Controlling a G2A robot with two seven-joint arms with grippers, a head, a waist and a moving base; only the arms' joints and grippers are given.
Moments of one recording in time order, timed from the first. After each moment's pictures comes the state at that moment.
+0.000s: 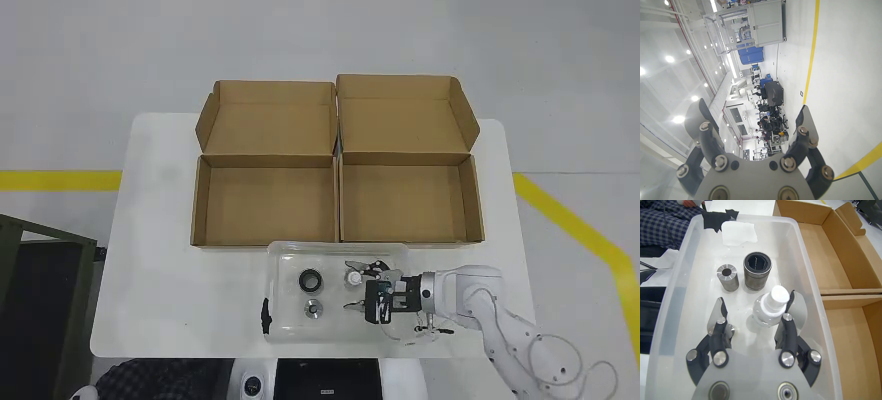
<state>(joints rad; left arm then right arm) -0.01 -0.37 -0.75 -1.25 2.03 -0.40 0.22 -1.38 -1.04 1.15 -1.83 -1.65 -0.97 -0.02</state>
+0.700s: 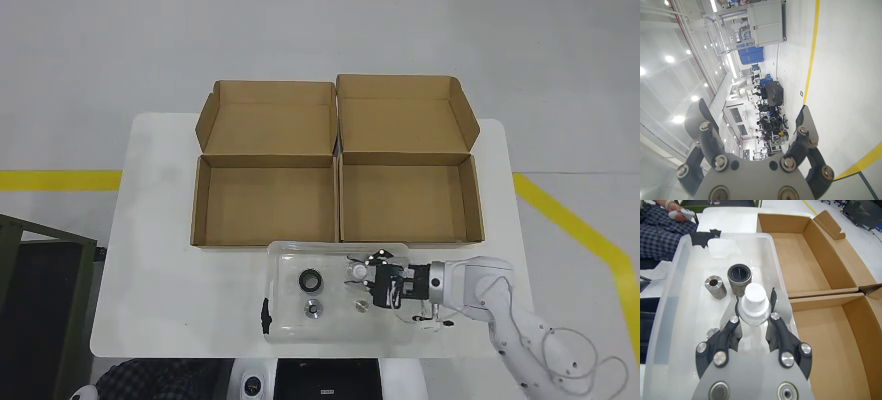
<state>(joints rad) -0.01 -0.37 -0.75 -1.25 2.03 -0.40 0.22 -1.37 -1.03 1.20 -1.84 -1.48 -0.95 -0.02</state>
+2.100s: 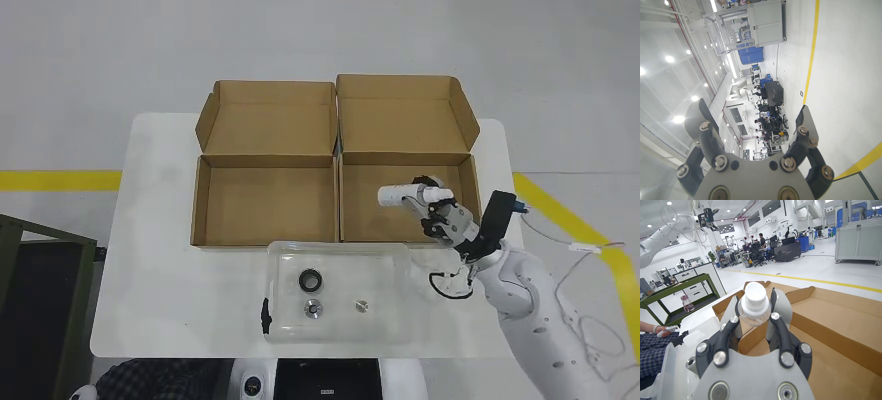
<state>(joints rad) -0.01 -0.37 -0.75 -1.25 2.03 -0.40 0.22 -1.36 -1.05 1.36 -1.68 -0.92 -0.75 -0.27</state>
